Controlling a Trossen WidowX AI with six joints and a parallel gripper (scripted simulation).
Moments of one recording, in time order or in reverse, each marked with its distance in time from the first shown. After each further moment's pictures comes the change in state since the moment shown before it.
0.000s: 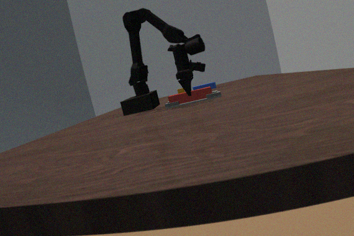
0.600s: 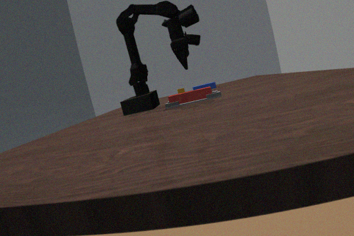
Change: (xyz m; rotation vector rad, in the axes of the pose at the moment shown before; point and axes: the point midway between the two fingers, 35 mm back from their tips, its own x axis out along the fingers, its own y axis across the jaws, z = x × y) arm -0.108 -0.003 0.009 -0.007 -0.032 -0.014
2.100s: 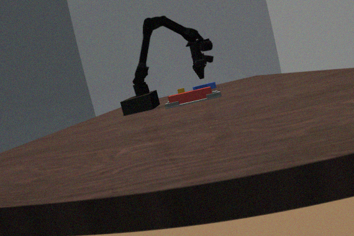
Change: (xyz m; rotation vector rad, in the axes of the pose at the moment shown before) arm 0.047 0.265 0.073 -0.063 0.024 0.039
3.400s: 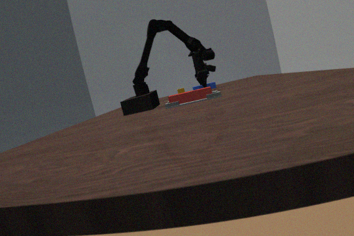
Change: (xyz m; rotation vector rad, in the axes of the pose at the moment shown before) arm 0.059 0.000 0.001 0.006 -0.005 0.001
